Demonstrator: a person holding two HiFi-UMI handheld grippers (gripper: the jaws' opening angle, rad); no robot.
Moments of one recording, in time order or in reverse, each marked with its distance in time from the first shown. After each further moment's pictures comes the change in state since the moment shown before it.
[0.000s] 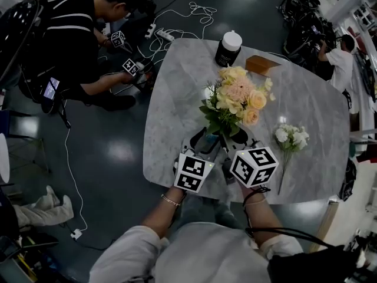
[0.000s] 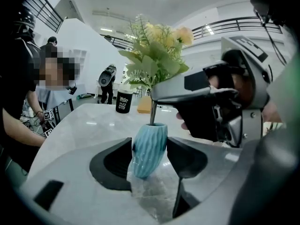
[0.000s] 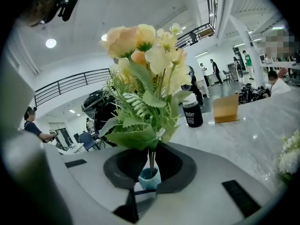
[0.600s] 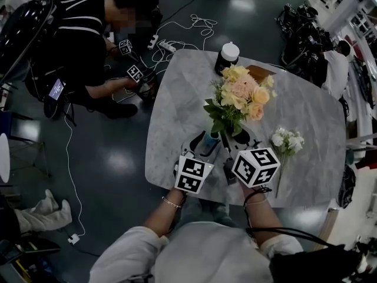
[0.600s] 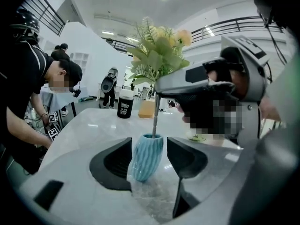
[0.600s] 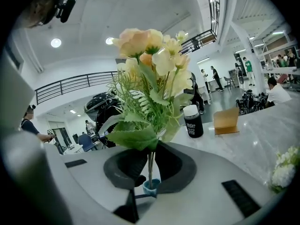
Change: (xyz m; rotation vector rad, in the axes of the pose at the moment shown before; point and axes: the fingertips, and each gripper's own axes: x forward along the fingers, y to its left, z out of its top) left arm -0.013 -0.003 0.013 -0.003 -0.027 0.023; right arm -0.014 0.009 0.028 -0.034 -0.060 0.002
